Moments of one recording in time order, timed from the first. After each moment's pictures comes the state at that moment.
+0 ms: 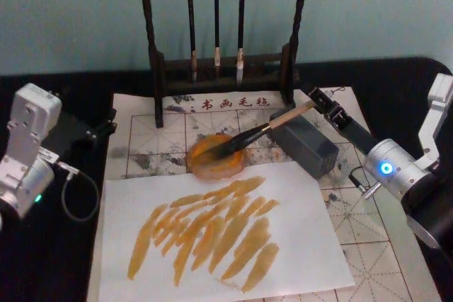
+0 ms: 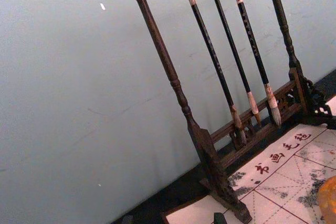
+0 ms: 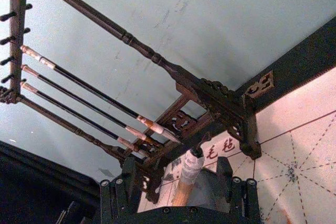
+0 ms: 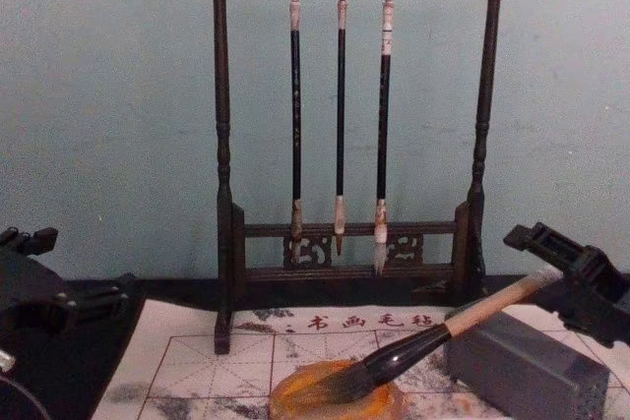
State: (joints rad) left arm -0.20 0.60 0.45 -1.41 -0.25 -0.12 0.03; right arm 0.30 0.31 -0.29 -1.16 1.26 0.21 0.38
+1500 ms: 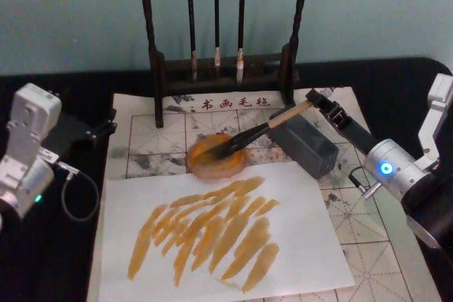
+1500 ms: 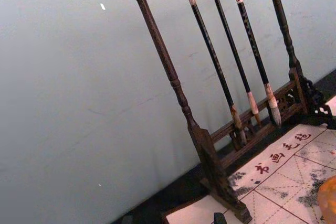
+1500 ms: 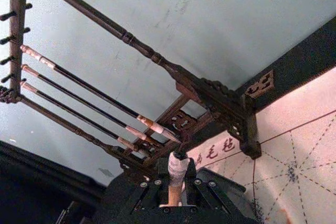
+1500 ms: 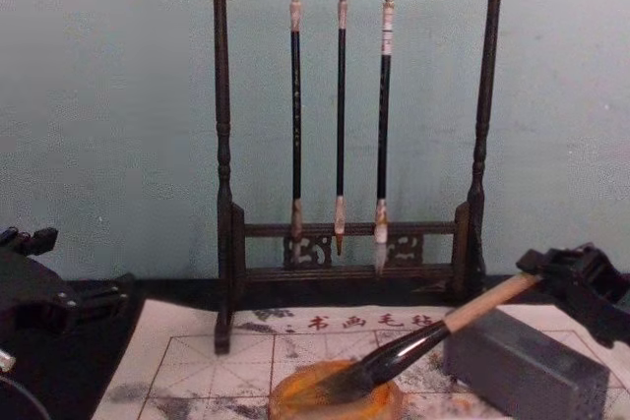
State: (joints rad) left arm -0.20 0.60 0.45 -1.41 -0.25 -0.12 0.03; right arm 0.30 0.31 -0.29 -1.16 1.26 0.21 0.38
